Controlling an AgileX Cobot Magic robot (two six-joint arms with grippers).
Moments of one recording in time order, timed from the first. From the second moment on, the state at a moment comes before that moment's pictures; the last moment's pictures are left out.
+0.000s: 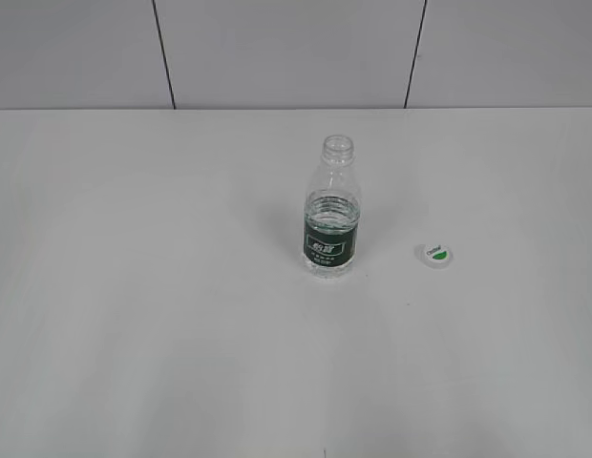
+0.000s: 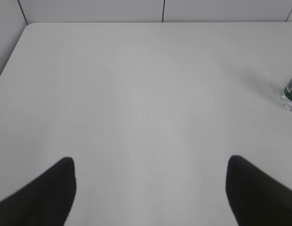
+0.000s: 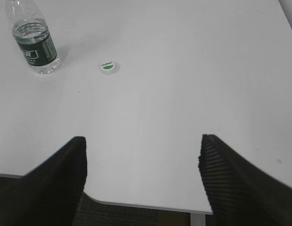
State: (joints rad) left arm 0.03 -0.01 -0.52 -0.05 1.07 0.02; right arm 0.02 -0.01 -0.51 0.15 1.10 -0.23
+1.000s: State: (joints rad) left arm 0.03 -0.01 -0.52 -0.05 1.07 0.02; right arm 0.02 -0.01 -0.51 0.15 1.10 -0.23
